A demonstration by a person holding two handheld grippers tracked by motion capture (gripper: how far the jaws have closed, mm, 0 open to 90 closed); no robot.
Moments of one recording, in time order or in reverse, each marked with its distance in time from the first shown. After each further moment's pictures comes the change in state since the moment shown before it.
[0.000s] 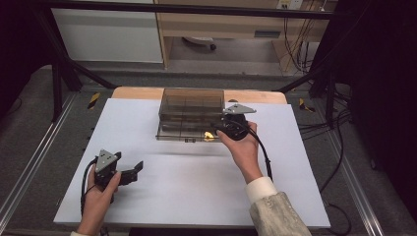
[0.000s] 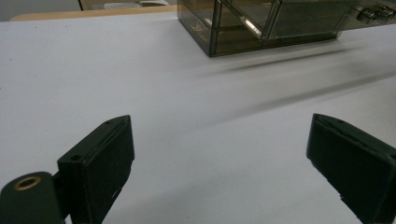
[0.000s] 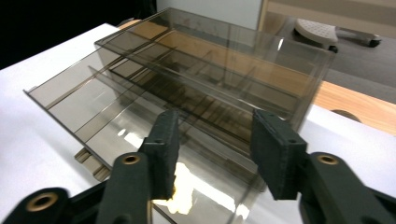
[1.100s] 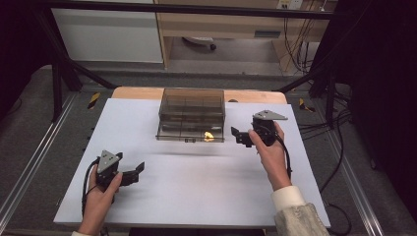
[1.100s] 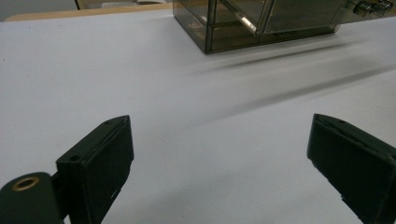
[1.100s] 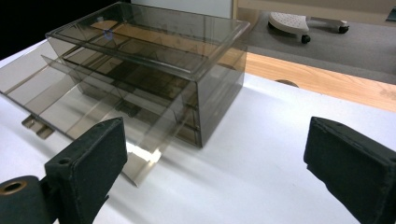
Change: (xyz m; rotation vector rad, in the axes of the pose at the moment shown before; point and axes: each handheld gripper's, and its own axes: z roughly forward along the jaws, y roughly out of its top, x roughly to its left) left arm -0.003 -0.001 0.002 0.011 -0.008 0.016; right arm -0.055 -0.033 -0.044 -0.019 -0.063 0.086
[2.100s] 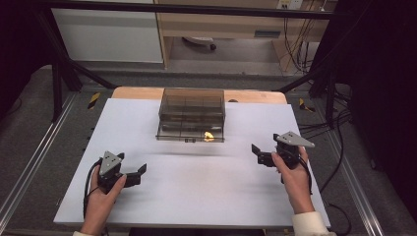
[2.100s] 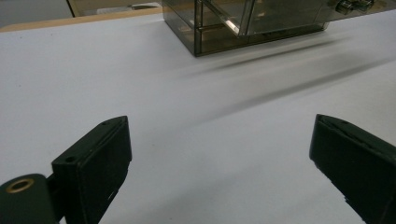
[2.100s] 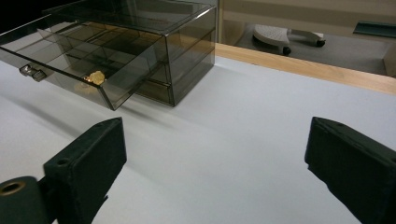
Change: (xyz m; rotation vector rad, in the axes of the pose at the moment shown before) left arm -0.007 0.001 -0.002 -0.007 -0.008 0.034; right arm -0.025 -0.058 -0.058 -0.072 -0.038 -0.018
